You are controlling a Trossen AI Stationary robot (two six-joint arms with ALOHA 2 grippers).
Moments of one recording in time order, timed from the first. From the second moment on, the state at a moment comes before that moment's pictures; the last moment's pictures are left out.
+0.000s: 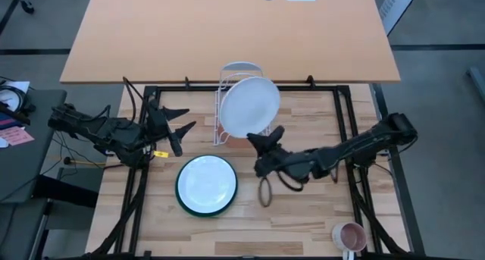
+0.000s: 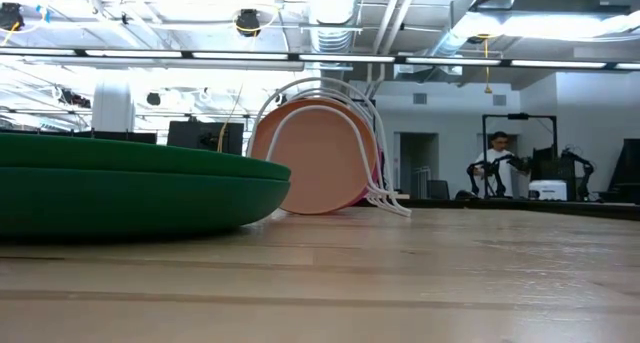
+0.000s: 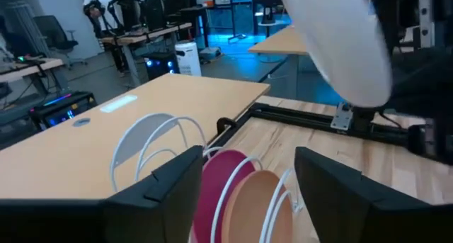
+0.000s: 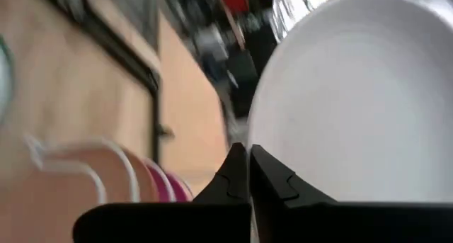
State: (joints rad) left arm -0.36 0.81 0.97 -0.31 -0.95 -0.05; right arm 0.35 1.63 1.23 0.32 1.14 -1.18
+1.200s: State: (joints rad) left arm -0.37 0.81 0.99 0.23 -1.11 0.50; right arm 0.22 1.97 1.53 0.14 1.20 -1.24
